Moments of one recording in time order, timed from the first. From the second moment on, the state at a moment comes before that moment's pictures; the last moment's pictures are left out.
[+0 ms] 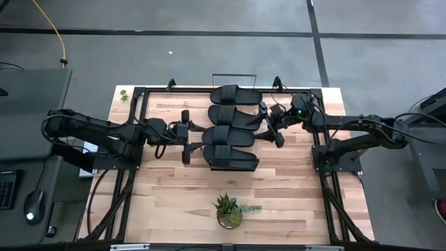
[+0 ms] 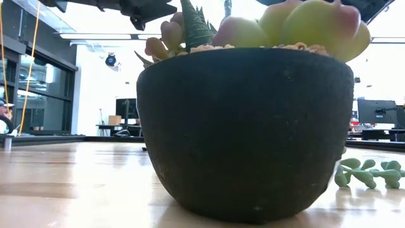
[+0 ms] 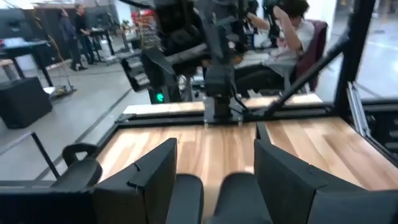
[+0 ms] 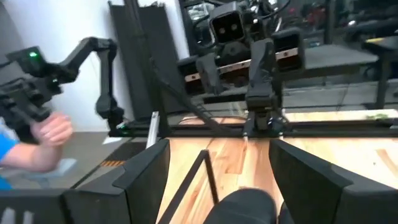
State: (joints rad) left arm 0.05 1.08 0.63 0.35 -0.15 0.11; right arm -0.37 1.16 0.61 0.58 -0.72 0.16
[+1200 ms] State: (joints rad) left arm 0.00 1.05 0.63 0.31 -0.39 0.07; right arm -0.01 1.16 0.61 0.60 -0.01 0.01
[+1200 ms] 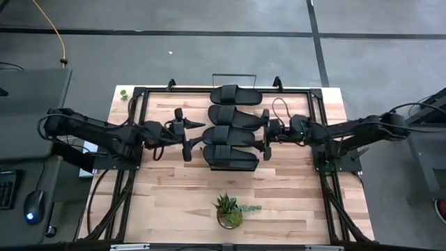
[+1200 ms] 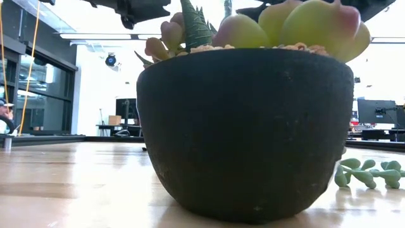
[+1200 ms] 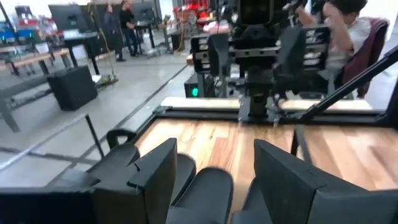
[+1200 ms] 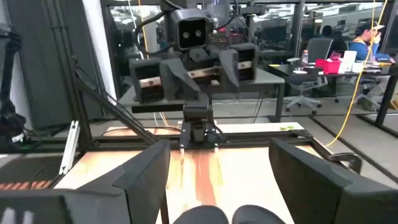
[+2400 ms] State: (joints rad) left arm -0.03 0.97 0.63 0.19 -0.43 0.10; right arm 0.00 0.31 0.26 0.37 0.00 -0.05
